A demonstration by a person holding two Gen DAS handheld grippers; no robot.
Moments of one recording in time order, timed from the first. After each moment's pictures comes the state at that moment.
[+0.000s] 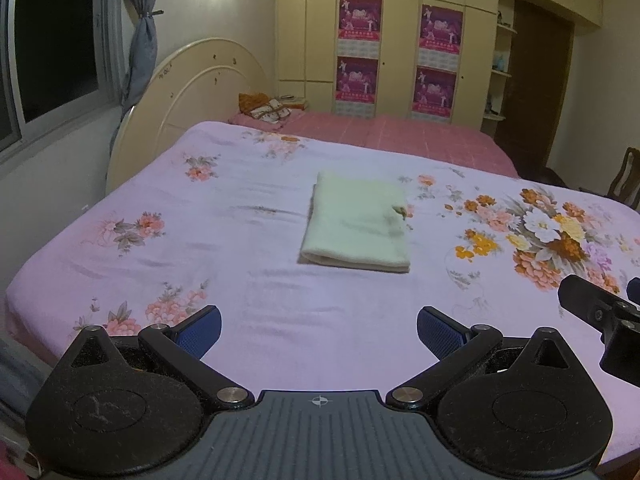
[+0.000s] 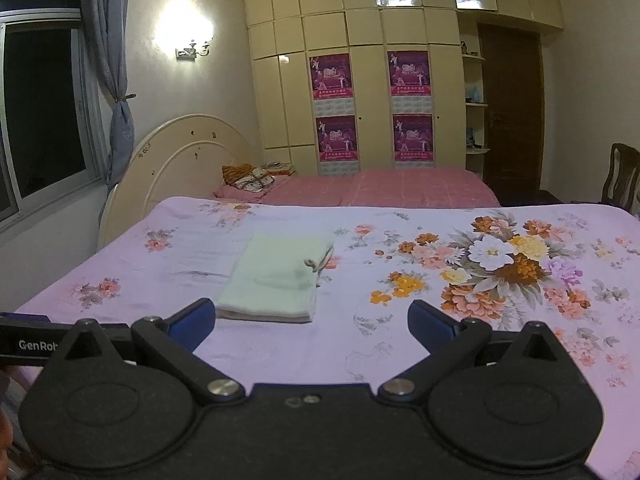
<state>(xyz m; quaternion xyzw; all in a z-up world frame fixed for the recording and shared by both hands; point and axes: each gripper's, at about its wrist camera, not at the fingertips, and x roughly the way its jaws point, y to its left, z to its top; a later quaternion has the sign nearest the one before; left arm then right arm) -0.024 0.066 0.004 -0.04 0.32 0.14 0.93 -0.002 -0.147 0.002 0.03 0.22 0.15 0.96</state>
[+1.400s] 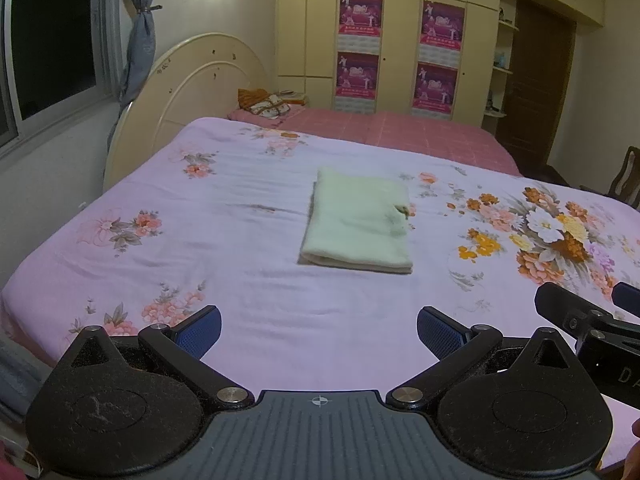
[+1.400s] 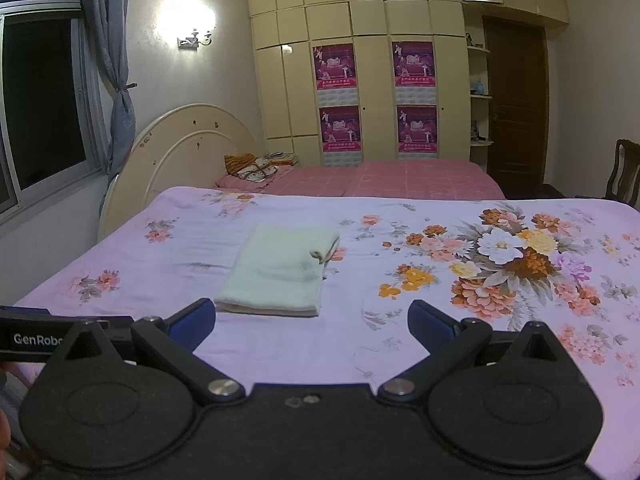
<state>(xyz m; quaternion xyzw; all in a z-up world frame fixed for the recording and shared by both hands) -0.016 0.068 0.002 -0.04 0.33 0.14 0.93 0.008 -0.127 -0.004 0.03 0.23 0.15 0.96</state>
